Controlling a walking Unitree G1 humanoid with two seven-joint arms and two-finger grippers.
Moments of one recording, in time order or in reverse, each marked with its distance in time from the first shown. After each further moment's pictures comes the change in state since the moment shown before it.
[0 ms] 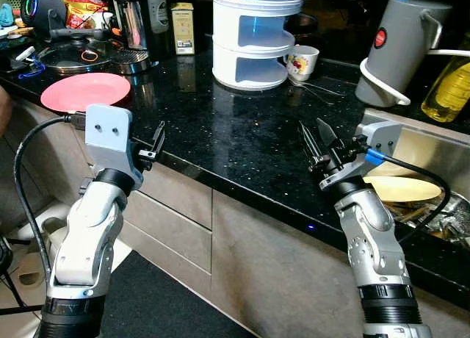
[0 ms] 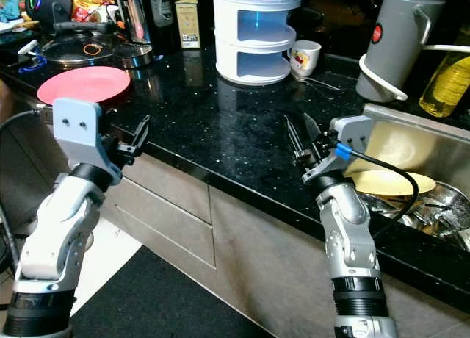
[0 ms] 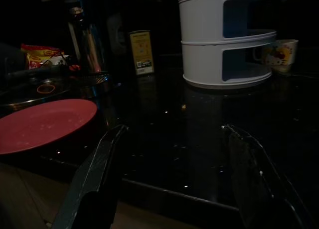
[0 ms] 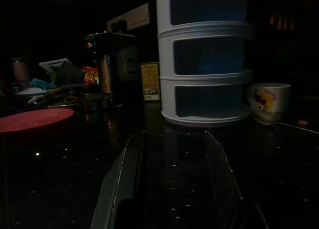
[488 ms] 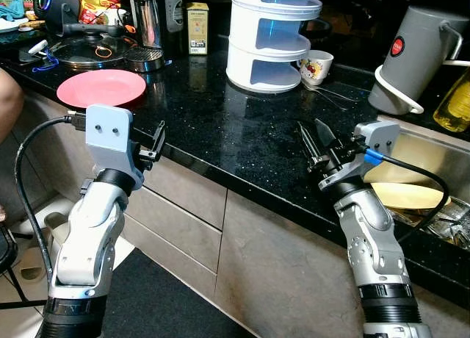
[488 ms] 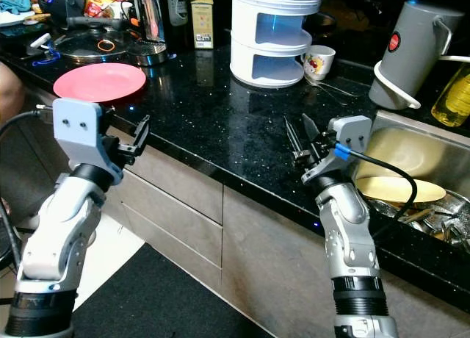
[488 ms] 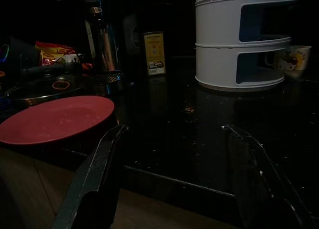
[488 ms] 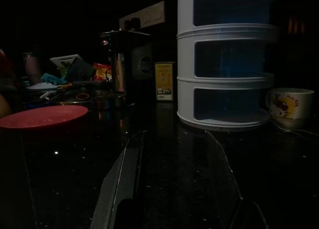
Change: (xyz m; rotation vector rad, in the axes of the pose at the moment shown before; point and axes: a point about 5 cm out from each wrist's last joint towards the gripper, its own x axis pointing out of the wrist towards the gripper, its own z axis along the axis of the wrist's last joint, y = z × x) left arm 0.000 -0.001 0.000 -0.005 -0.005 0.007; right arm 0.001 0.000 -0.001 0.000 0.006 0.003
